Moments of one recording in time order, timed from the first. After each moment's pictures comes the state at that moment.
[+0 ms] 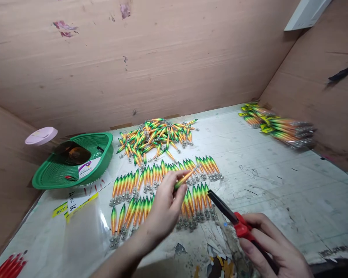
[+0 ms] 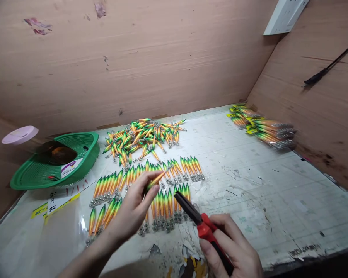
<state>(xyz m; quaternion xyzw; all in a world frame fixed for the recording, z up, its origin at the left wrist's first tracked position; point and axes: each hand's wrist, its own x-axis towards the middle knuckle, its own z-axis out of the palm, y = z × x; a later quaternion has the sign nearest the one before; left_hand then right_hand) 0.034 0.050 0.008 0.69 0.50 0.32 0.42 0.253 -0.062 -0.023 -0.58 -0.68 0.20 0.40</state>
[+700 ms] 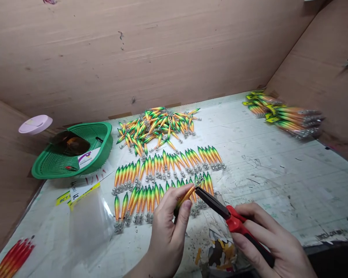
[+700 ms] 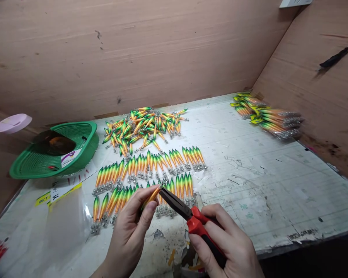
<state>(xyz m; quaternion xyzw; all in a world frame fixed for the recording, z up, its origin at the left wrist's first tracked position) 0.030 -0.013 -0.004 0.65 0.49 0.43 0.40 0.229 -0.060 -0.003 -0.55 -0.70 0.23 0.40</state>
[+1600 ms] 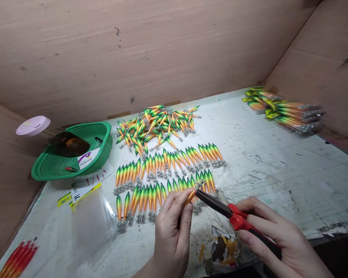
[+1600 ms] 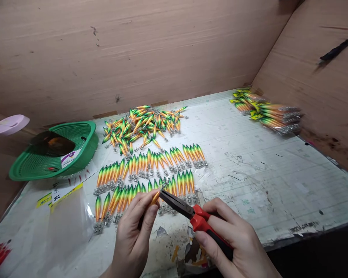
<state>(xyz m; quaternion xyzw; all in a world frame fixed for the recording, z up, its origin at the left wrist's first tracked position) 0.030 -0.024 -0.012 0.68 0.47 0.46 0.33 0.243 -0.054 0.006 -0.51 -0.74 0.32 0.30</state>
